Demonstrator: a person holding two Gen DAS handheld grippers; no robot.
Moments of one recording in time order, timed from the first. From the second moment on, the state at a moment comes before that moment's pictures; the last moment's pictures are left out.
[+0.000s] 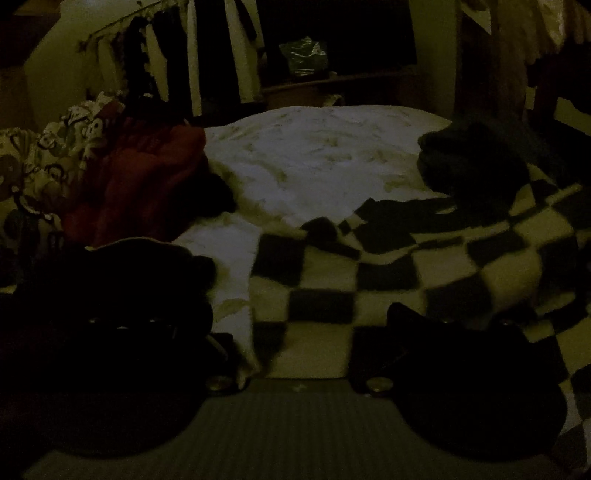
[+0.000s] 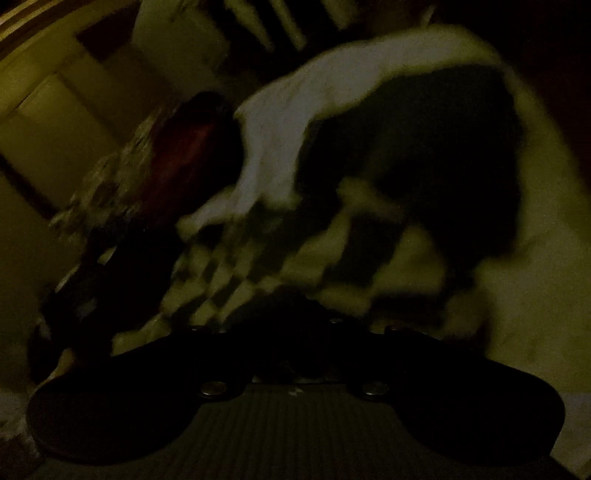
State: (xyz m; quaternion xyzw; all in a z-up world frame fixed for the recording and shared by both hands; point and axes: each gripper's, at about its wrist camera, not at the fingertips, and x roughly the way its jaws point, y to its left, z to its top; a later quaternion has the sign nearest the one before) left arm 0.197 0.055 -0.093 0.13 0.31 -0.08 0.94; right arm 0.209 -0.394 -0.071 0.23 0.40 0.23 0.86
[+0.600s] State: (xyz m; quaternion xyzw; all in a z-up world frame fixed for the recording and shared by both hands) left arm 0.218 0.063 -0.114 0.11 0.33 -0.05 0.94; right arm 0.180 -0.426 -0.085 0.20 0.38 0.14 0.89
